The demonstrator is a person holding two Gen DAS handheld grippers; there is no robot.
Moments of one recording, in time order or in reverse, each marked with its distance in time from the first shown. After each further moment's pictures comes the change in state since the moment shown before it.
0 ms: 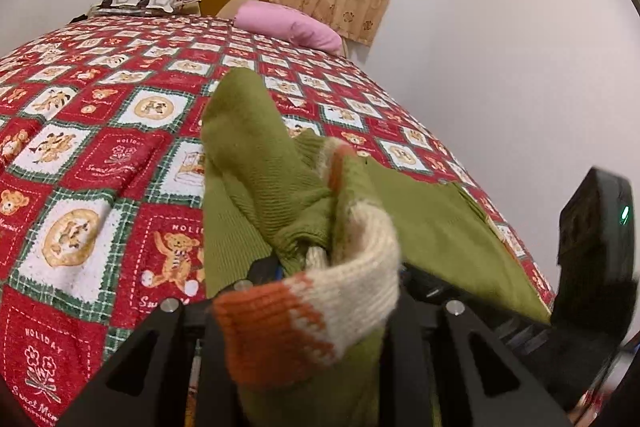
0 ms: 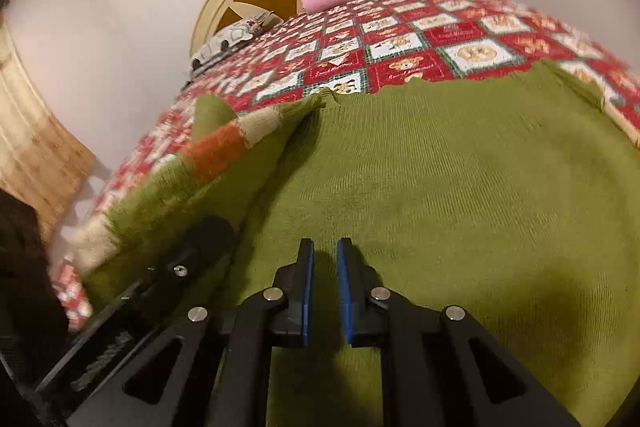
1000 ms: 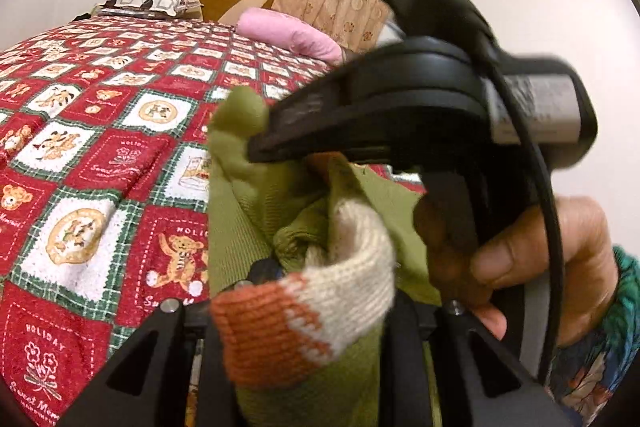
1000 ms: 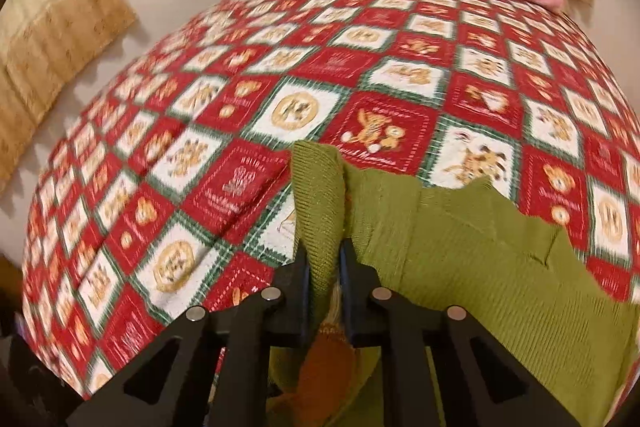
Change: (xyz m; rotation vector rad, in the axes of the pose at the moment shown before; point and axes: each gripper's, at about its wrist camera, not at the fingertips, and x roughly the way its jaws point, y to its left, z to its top) left arm -0.009 0.001 0.000 -0.037 -0.038 -0.025; right arm 0.107 0.098 0.093 -0.456 0.286 -0.023
